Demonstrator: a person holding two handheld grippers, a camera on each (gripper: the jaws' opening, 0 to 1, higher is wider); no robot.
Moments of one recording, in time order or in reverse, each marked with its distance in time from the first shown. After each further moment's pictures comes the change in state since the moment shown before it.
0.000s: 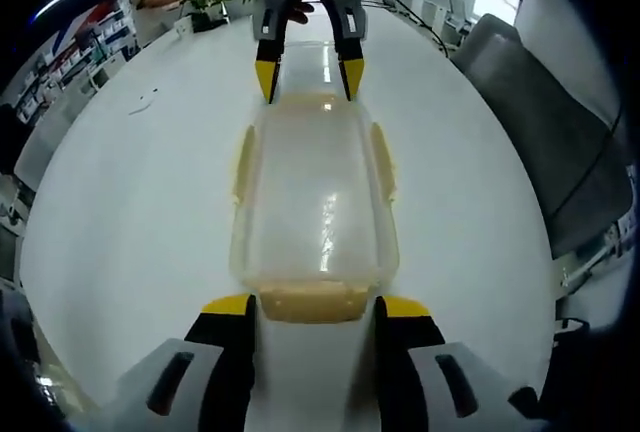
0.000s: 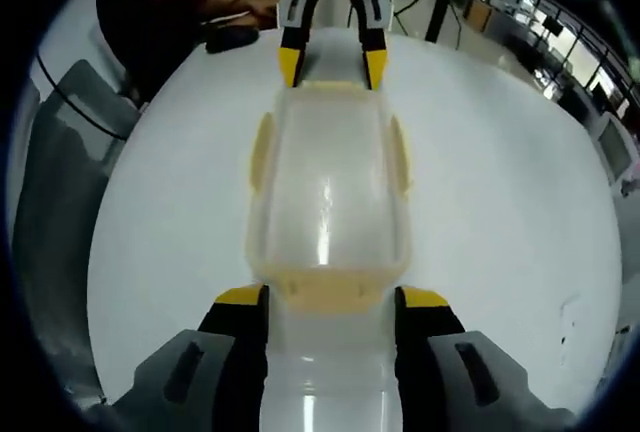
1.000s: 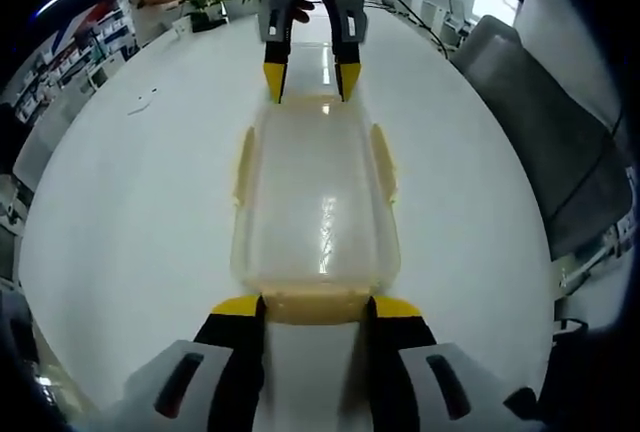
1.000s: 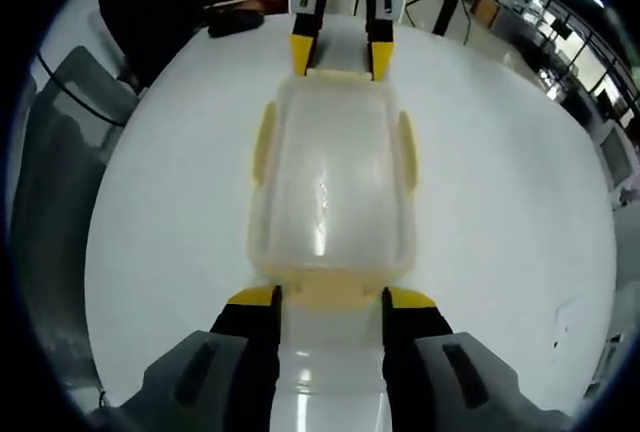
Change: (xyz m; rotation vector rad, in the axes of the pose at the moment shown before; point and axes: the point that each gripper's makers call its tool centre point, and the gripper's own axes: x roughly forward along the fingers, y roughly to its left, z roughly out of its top) left arm 0.002 0.002 0.001 -0.003 0.002 -0.004; right arm 0.005 -0.003 -0.003 -0.032 0.052 -0.002
